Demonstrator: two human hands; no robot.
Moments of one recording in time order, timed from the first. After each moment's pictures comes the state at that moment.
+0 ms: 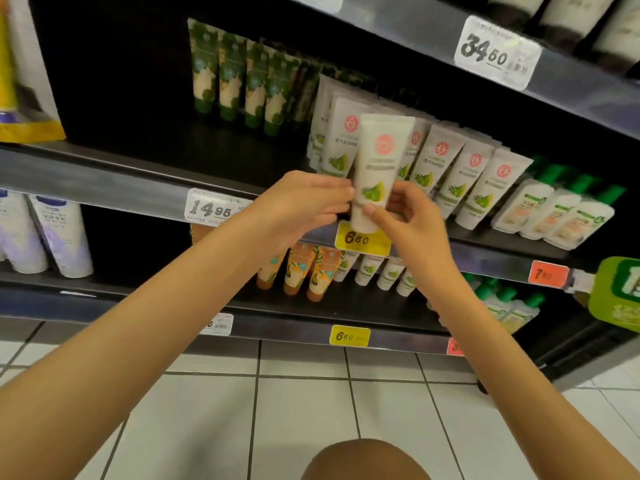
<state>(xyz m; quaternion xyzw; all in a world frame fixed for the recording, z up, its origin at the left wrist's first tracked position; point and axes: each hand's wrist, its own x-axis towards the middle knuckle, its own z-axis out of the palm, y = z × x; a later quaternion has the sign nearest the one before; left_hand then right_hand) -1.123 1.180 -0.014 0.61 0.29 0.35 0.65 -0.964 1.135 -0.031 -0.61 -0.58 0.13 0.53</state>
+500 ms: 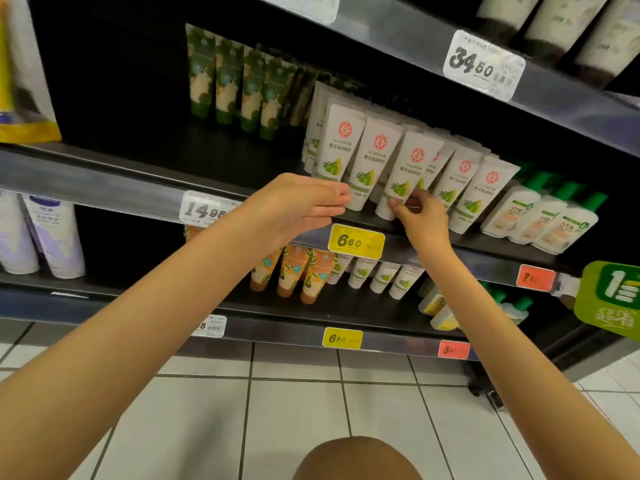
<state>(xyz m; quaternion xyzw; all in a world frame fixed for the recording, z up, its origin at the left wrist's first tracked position) -1.123 1.181 -0.011 0.58 0.30 0.34 0.67 -0.900 1.175 -0.038 -0.72 -0.51 0.02 0.46</state>
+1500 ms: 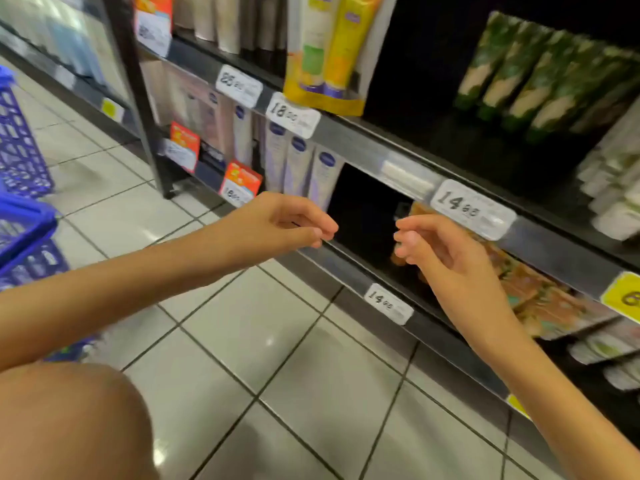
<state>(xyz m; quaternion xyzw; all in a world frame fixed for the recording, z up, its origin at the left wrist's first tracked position) -1.350 1.099 -0.074 0.60 0.56 0.39 0.42 -1.134 1.139 -0.083 -0.41 -0.75 0.37 0.36</state>
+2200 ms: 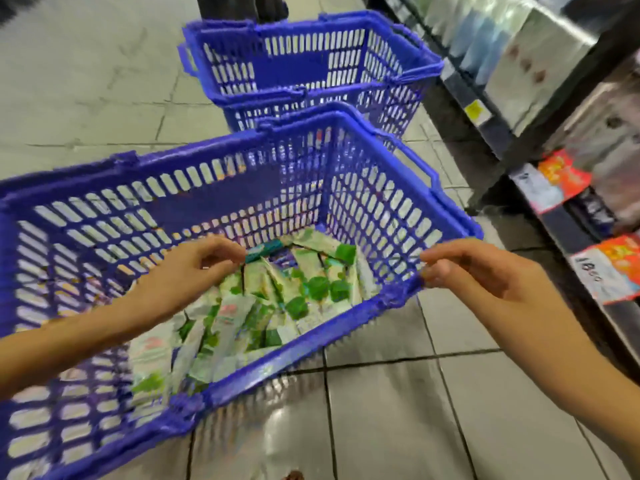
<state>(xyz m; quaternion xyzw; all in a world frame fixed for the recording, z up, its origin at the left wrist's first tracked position) -1.646 0.789 -0.195 0.23 0.88 0.38 0.17 -1.474 1.049 -0.122 -0.11 -0.81 0.56 0.11</state>
